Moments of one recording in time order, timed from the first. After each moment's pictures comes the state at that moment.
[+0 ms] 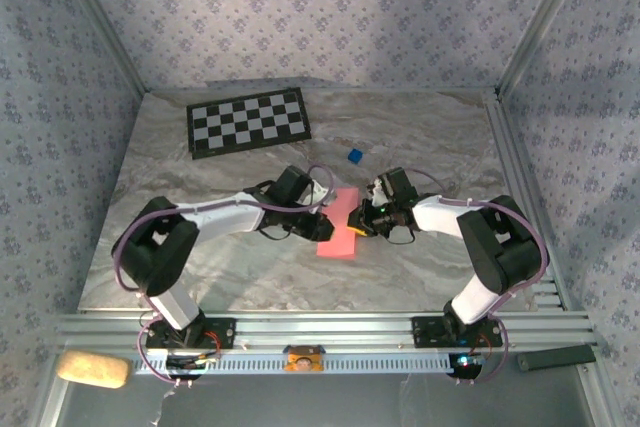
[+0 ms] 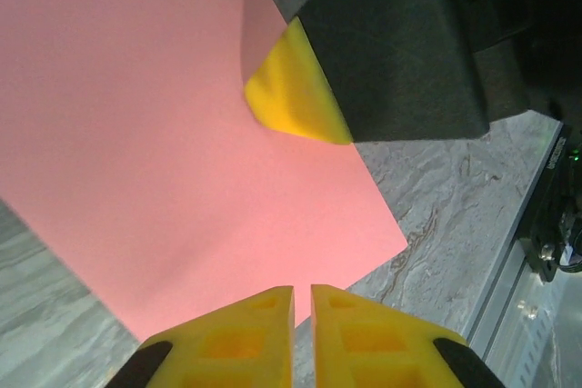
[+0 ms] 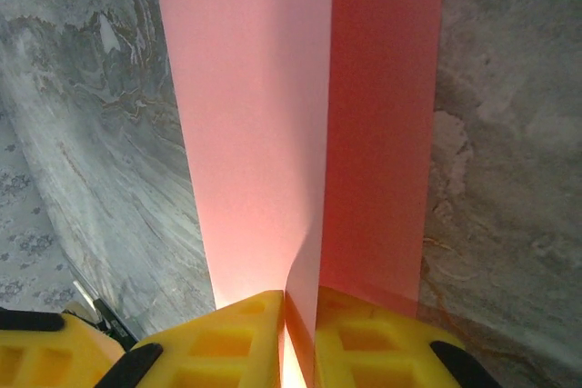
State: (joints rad) left arm -0.77 1.68 0.93 -0.25 0.56 -0.35; right arm 0.45 1.62 0.70 -0.08 -0.60 0.80
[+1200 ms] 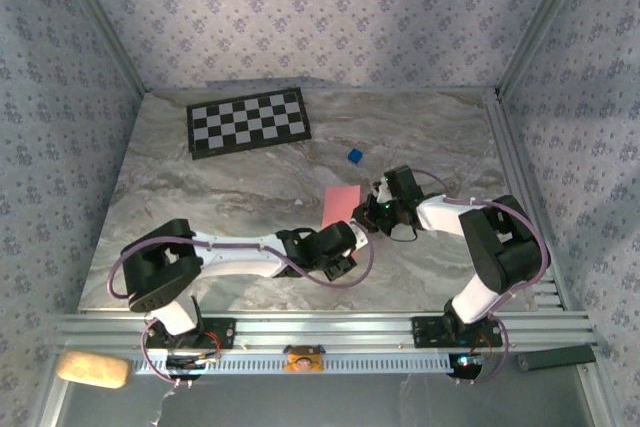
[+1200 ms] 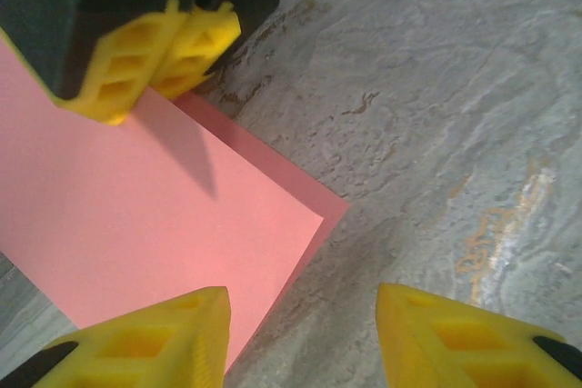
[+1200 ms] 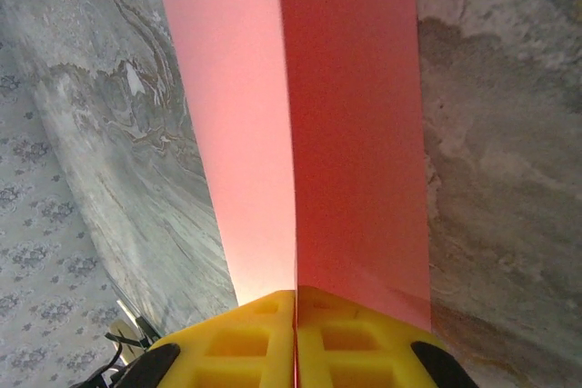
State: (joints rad) left arm -1.22 1.65 0.89 -0.17 -0.21 -0.10; right arm 0.41 1.62 0.68 -0.02 -0.64 0.88
